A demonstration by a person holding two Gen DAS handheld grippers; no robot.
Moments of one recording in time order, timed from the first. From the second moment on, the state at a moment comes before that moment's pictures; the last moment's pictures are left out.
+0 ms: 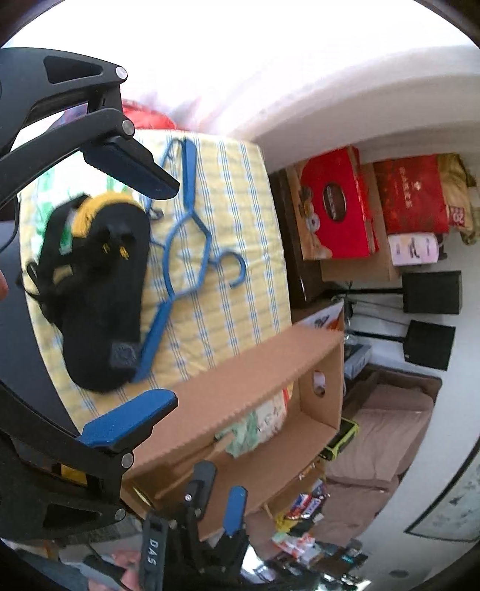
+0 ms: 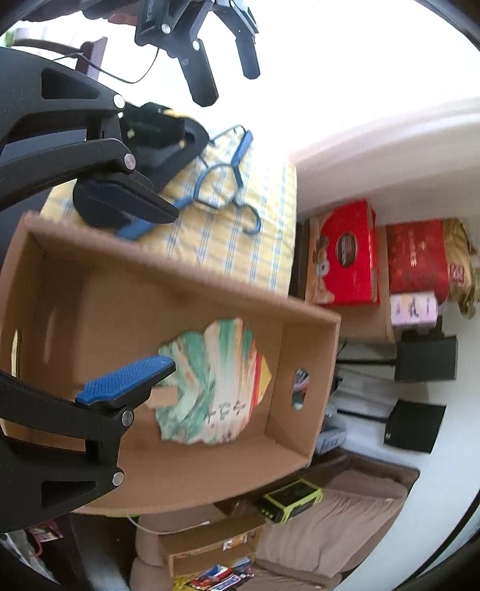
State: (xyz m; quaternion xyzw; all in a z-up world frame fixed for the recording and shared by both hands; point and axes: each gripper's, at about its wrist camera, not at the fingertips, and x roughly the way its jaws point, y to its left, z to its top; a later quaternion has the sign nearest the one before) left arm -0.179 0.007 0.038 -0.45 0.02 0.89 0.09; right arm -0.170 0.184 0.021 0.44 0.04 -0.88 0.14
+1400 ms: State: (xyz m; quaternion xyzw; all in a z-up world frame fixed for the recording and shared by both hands) left arm -0.099 -0.156 -0.094 -0.50 -0.12 0.86 -0.03; right arm -0.119 0.045 -0.067 0.47 0.06 -0.85 0.24
